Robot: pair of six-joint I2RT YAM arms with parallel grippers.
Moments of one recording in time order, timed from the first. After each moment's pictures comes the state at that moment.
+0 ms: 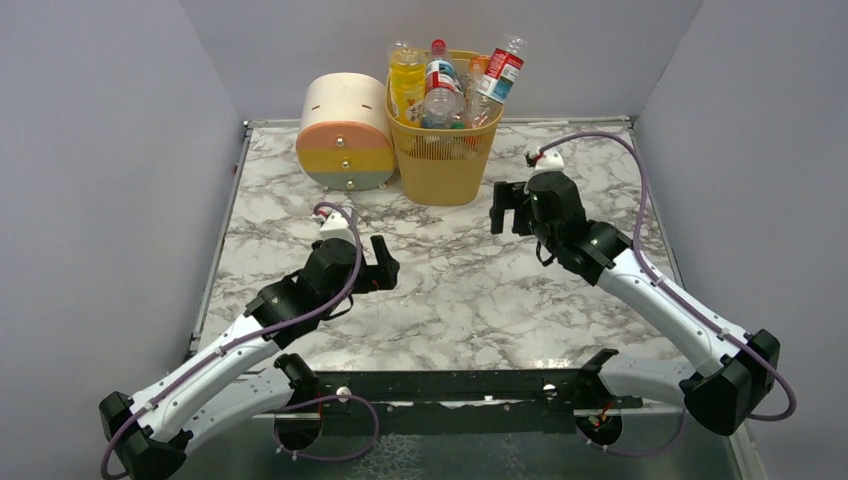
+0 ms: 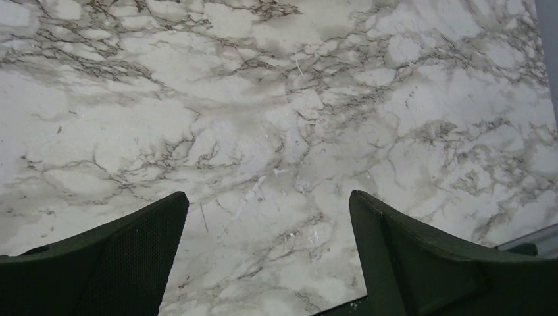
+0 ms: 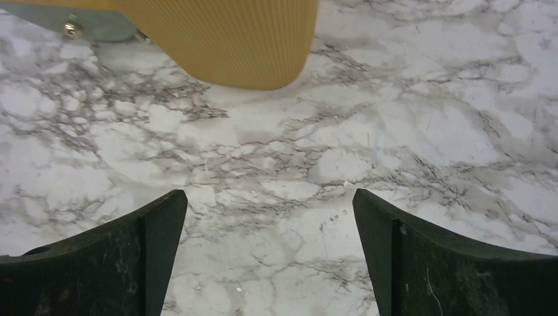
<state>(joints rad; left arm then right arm) -0.80 0.75 0.74 -0.59 -0.31 -0.67 0.64 1.16 1.10 -0.44 0.36 0.32</state>
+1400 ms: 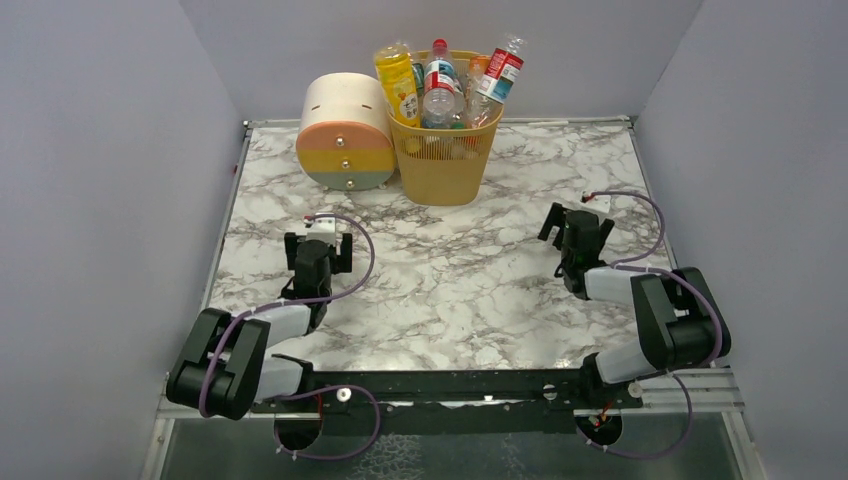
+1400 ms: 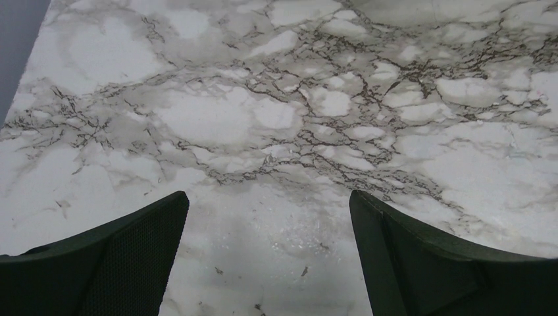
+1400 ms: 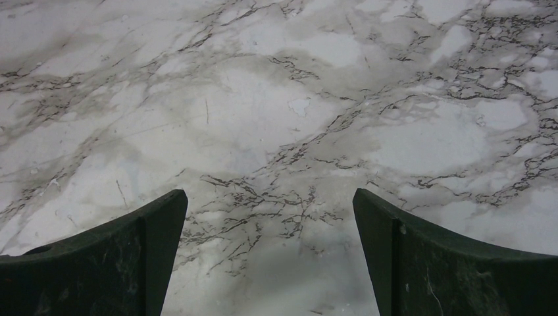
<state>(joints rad) -0.25 1.26 0.23 0.60 -0.36 0.01 0.16 1.46 0.45 0.58 0.44 0.28</state>
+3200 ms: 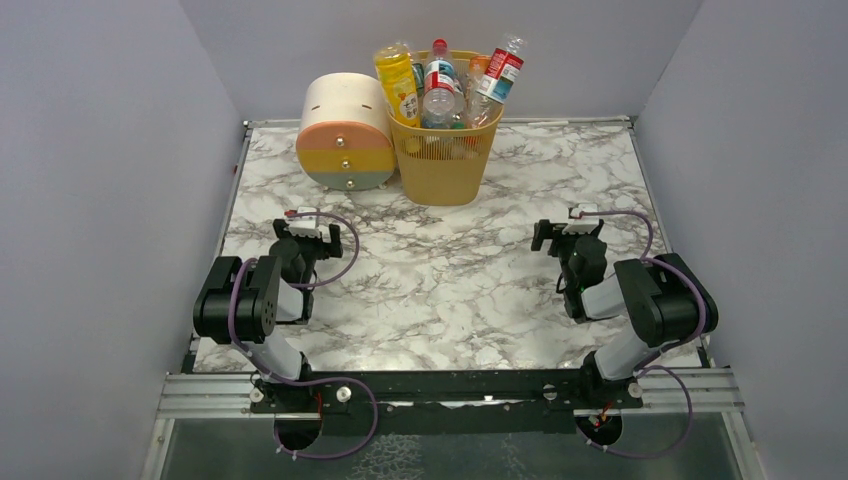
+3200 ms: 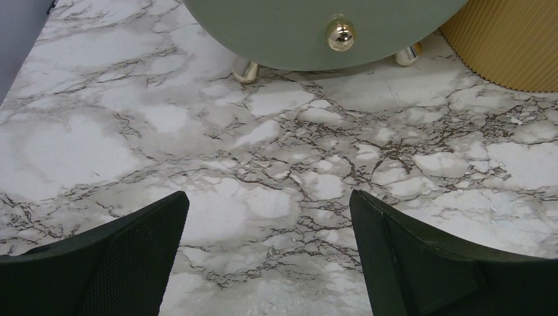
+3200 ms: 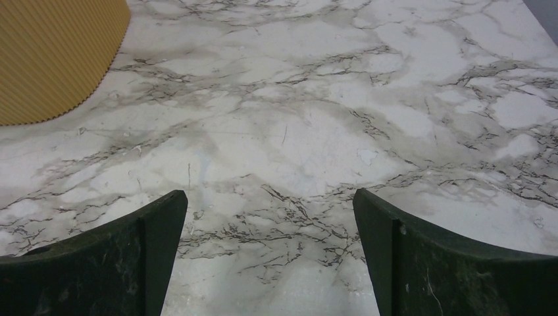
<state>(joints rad) 0.01 1.64 0.23 1.26 0.12 0.05 0.15 1.61 0.23 1.25 0.15 0.03</state>
